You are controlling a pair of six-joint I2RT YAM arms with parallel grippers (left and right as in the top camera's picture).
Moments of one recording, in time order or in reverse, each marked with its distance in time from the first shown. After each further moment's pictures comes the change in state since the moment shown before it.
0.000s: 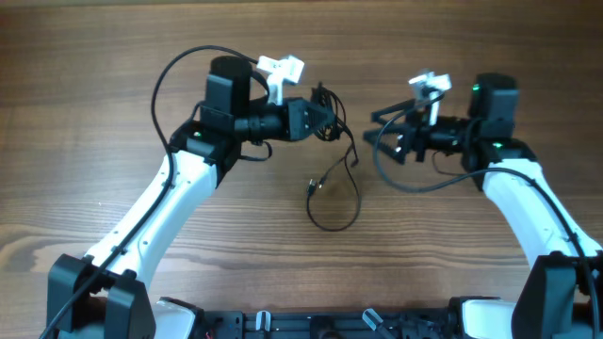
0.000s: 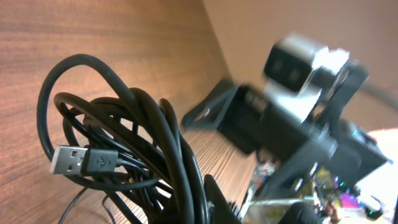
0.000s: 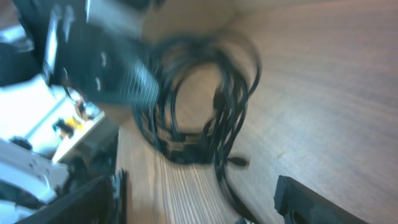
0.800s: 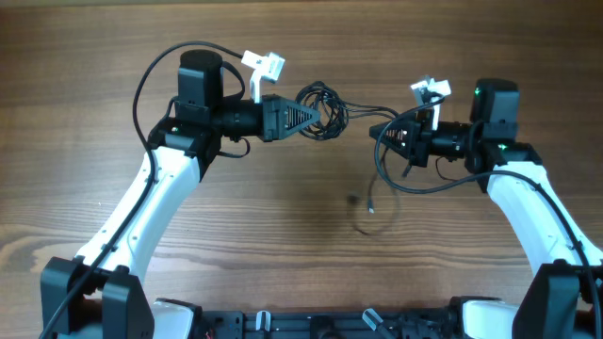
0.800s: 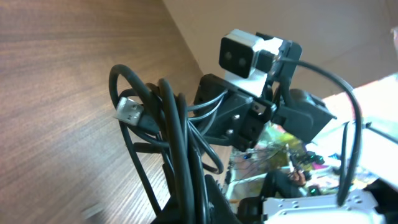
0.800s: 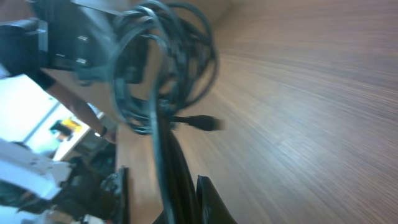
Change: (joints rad) left arm 0.110 0.000 -0.001 -0.019 0.262 0.141; right arm -0.035 -0.031 0.000 -0.109 -0.010 -0.027
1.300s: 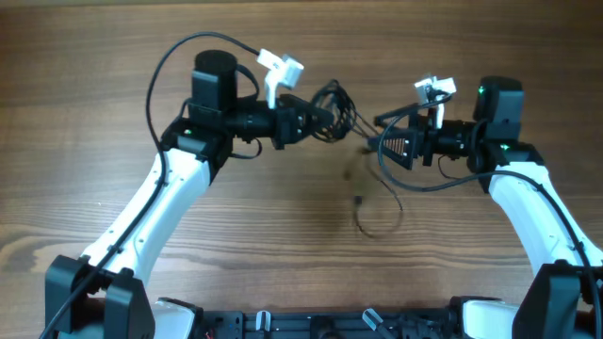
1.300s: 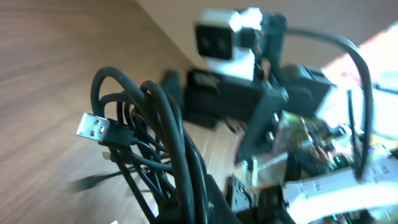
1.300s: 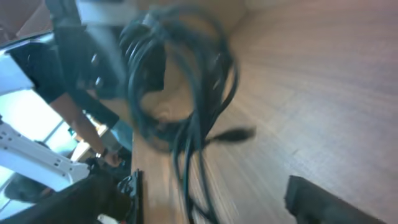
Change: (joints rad) left arm -0.068 0.000 0.000 0.068 -0.004 0.145; right arm -0.018 -0.002 0.000 0.057 -0.068 0.054
